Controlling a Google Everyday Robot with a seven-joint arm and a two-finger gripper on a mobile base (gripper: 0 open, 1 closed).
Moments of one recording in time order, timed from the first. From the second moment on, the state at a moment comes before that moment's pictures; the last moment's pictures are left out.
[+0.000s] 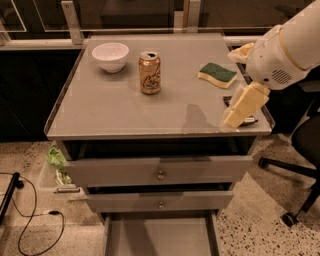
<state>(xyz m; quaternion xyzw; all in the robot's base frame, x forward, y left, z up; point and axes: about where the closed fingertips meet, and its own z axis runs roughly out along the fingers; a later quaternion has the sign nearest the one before) 0.506 -0.163 0.956 -0.59 0.74 0.05 0.31</state>
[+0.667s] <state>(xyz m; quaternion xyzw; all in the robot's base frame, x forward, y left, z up) 0.575 -0.125 0.919 -0.54 0.74 0.12 0.39</state>
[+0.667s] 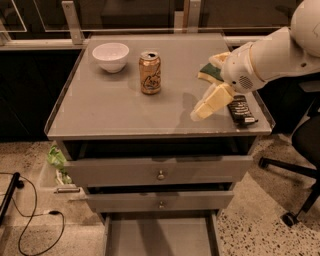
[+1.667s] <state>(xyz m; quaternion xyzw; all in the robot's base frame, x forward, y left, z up) 0.609 -0.092 0.884 -0.50 0.72 0.20 0.44</state>
